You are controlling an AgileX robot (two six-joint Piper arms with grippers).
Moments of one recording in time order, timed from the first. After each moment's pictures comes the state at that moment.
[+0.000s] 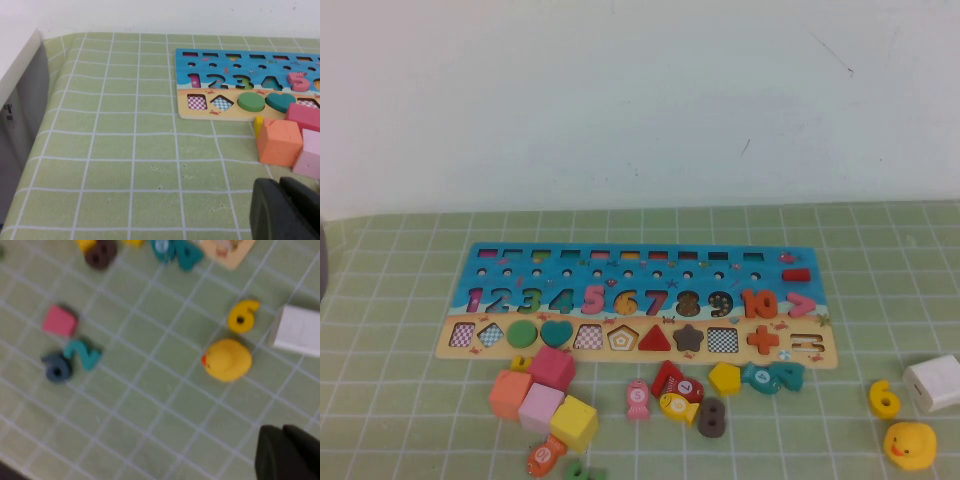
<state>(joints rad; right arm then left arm) 0.16 1.17 -1.09 0.22 1.22 -0.43 -0.05 -0.01 0.02 -0.08 0.37 -0.05</state>
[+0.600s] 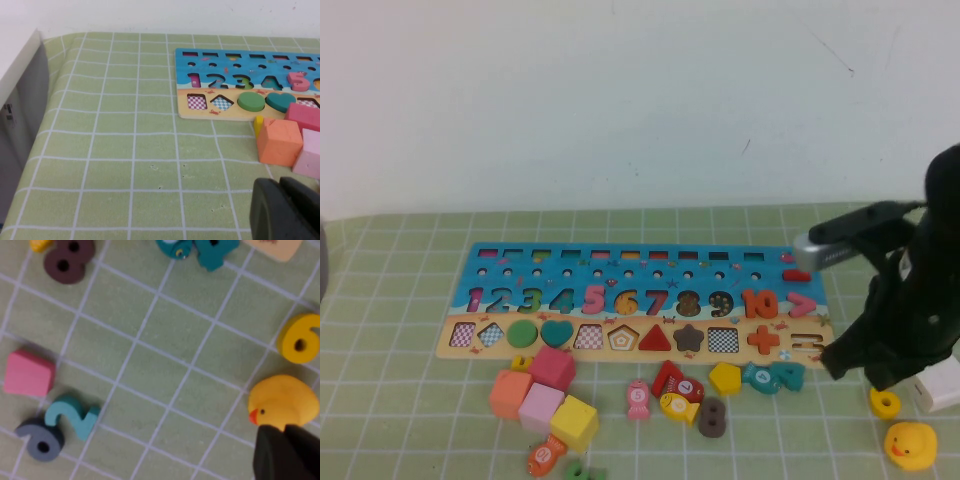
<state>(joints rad) 0.49 1.64 -1.23 -0.01 1.11 0.06 -0.05 -0.01 0.02 -0.08 0.37 -0.05</state>
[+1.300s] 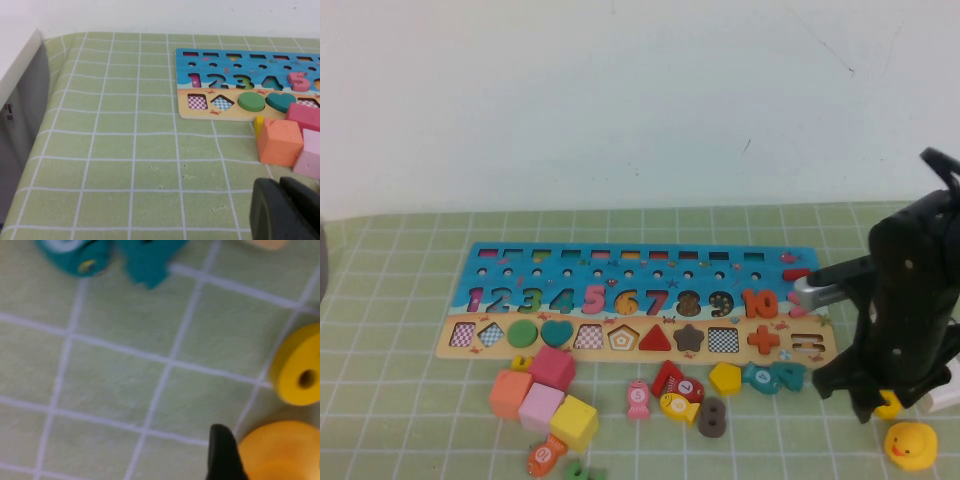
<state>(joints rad) 0.45 1.86 -1.18 -0.11 0.96 0.23 -0.05 -0.01 0.02 -0.08 0.37 -0.05</state>
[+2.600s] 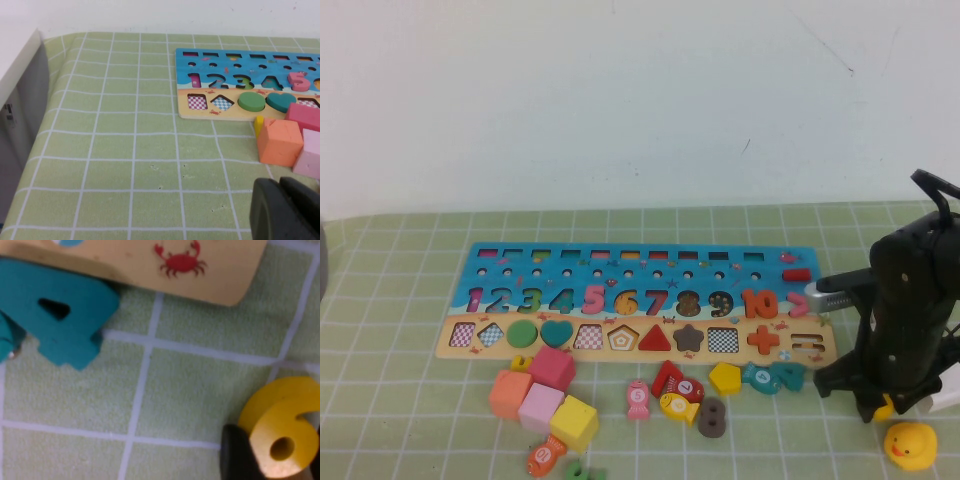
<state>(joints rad) 0.39 1.96 -1.17 -0.13 0.85 0.28 -0.05 -0.01 0.02 -0.08 0.37 -0.05</state>
